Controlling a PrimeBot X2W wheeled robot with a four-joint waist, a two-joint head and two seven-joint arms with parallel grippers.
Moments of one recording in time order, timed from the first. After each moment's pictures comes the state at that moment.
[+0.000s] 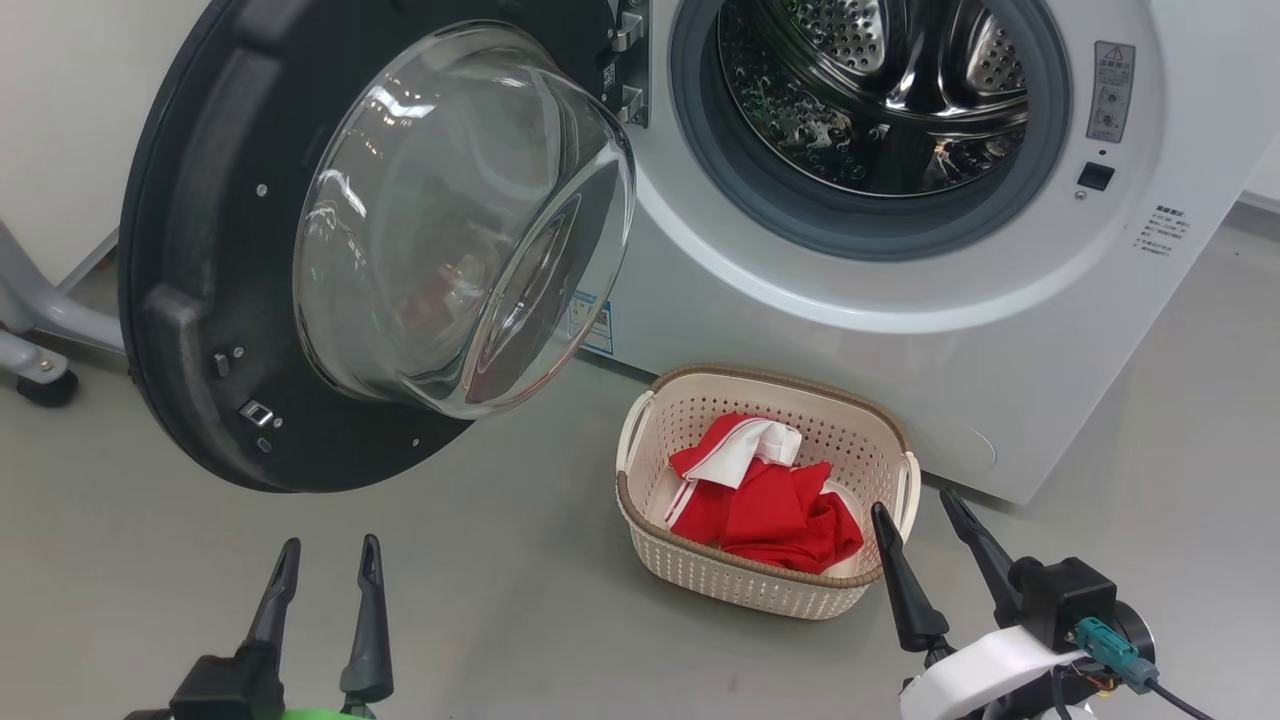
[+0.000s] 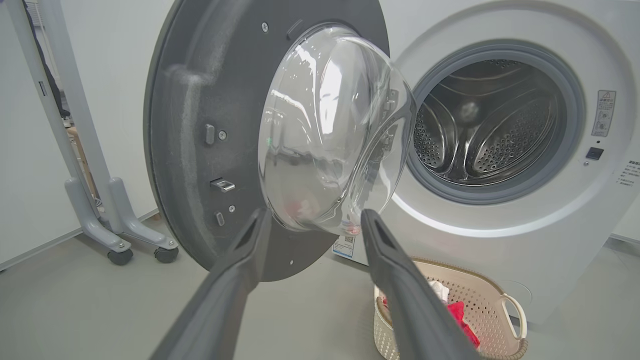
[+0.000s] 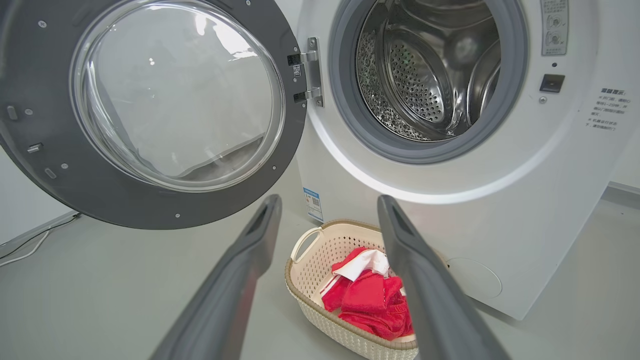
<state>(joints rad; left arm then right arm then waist) 0.17 0.05 -0.15 -0.07 -0.28 0.12 -0.16 0.04 -0.07 0.26 0.19 0.31 0.03 -0.23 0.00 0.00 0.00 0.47</state>
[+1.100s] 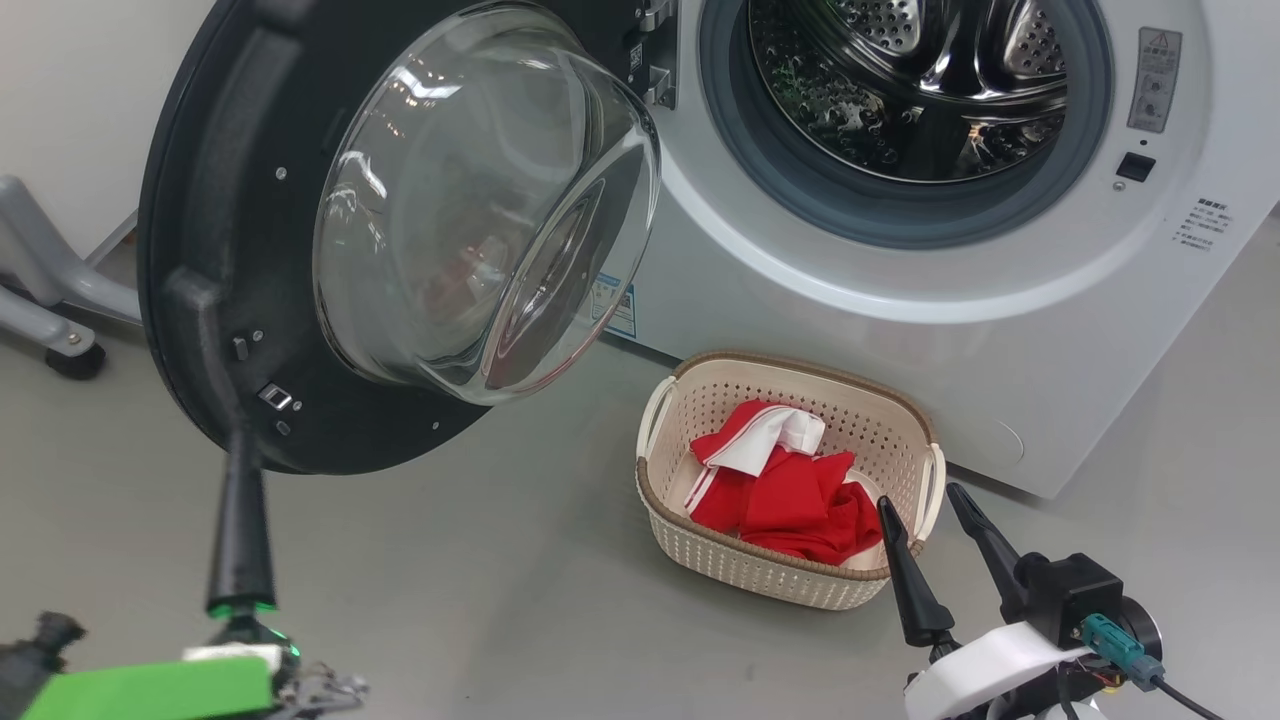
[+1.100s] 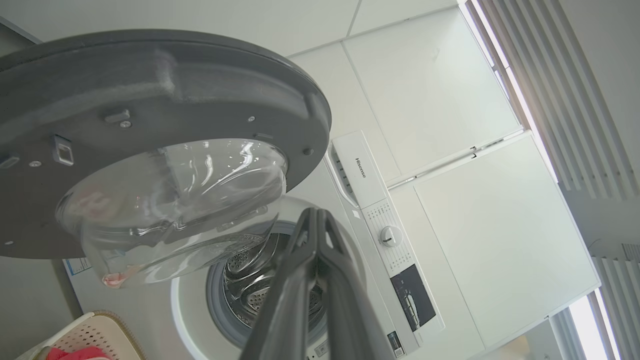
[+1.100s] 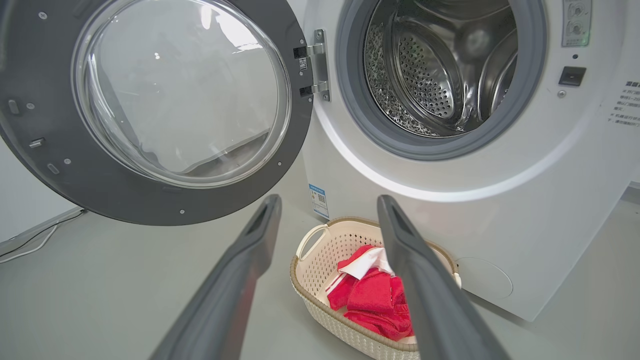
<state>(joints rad) 0.14 0.05 -0.18 -0.39 -1.40 -0.01 -0.23 0.04 -0.07 0.26 0.17 0.31 0.02 -0.22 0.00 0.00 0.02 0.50</state>
